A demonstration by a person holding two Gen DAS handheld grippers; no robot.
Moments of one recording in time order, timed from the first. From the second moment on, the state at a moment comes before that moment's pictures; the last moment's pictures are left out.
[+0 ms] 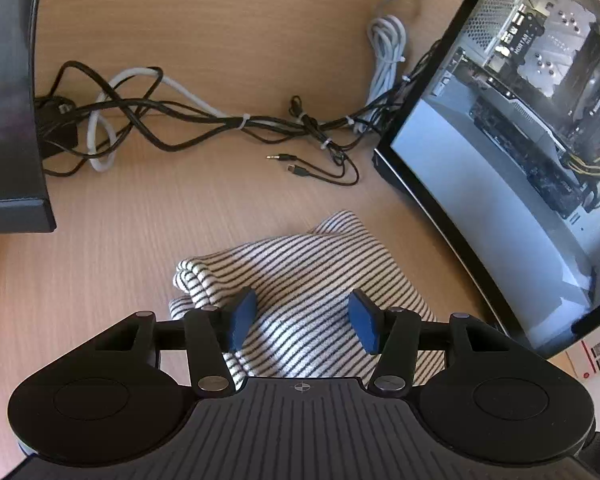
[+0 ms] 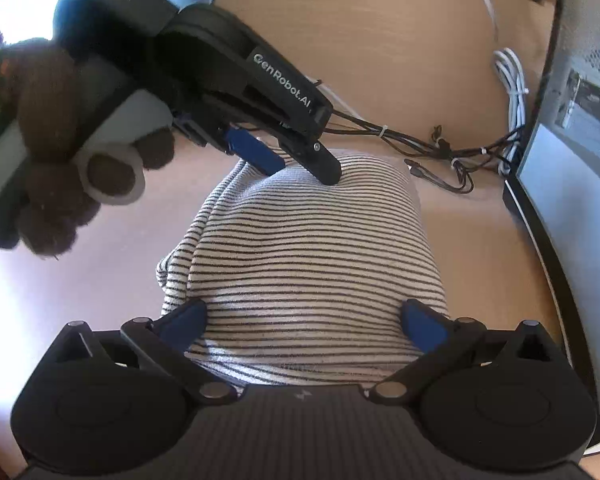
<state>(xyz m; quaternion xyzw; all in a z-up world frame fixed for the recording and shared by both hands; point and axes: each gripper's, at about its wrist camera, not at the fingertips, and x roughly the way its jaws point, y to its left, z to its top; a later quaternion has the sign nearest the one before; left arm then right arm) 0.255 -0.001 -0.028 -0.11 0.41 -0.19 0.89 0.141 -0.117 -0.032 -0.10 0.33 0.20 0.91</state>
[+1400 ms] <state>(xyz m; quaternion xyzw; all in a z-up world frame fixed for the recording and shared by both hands) 0.211 0.014 -0.014 -0.14 0.42 -0.18 0.88 0.226 -0.186 -0.005 0.04 0.36 0.12 0.92</state>
